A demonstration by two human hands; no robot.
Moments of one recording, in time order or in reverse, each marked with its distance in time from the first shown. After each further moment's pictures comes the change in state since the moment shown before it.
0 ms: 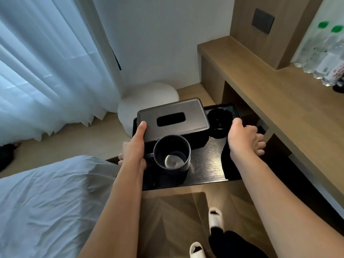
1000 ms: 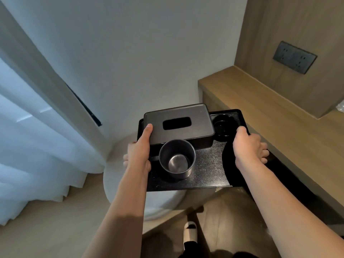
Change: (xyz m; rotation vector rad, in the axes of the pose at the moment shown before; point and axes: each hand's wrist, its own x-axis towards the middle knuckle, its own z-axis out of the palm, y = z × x) left_hand 0.325 0.320 0.230 0.062 -0.107 0.051; right_hand 0.221 -0.331 0.242 0.074 0.108 0.129
